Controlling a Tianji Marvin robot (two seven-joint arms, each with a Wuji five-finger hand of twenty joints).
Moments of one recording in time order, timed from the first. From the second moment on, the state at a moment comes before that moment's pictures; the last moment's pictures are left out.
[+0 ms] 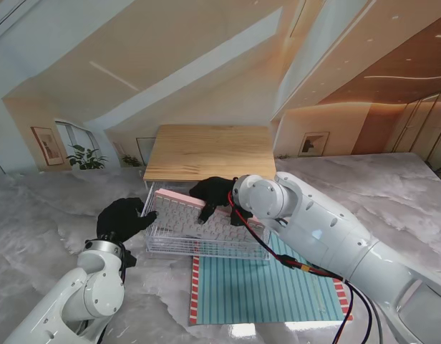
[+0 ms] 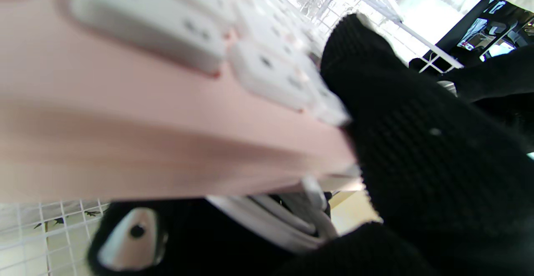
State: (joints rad) left arm 1.63 -1.15 -1.24 -1.70 0.72 0.24 0.27; right arm -0.77 -1.21 0.54 -1.17 -0.19 0.06 0.34; left_hand 0.71 -0.42 0.48 0.19 0.83 0.36 0.50 0.28 0.93 0.41 0.50 0.35 0.74 0.47 0.86 0.52 0.46 0.53 1.35 0.64; right_hand 0.65 -0.99 1.00 -0.24 0.72 -0.12 1.17 0.95 0.88 -0.08 1.27 0.90 1.08 -0.15 1.53 0.73 1.14 -0.07 1.78 0.84
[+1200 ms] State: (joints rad) left arm 1.71 -1.15 -1.31 -1.75 0.73 0.20 0.32; right arm -0.90 -1.16 0.70 -1.35 -0.28 0.07 0.28; left_hand 0.70 -0.35 0.37 0.20 0.65 0.31 0.39 0.28 0.66 0.36 0.44 0.35 0.46 0.47 0.71 0.48 0.17 0.45 1.21 0.68; right_hand 0.65 -0.98 1.02 -0.24 0.73 -0.10 1.17 0.96 0.88 -0.08 1.27 0.91 1.09 -0.17 1.56 0.75 1.15 -0.07 1.78 0.89
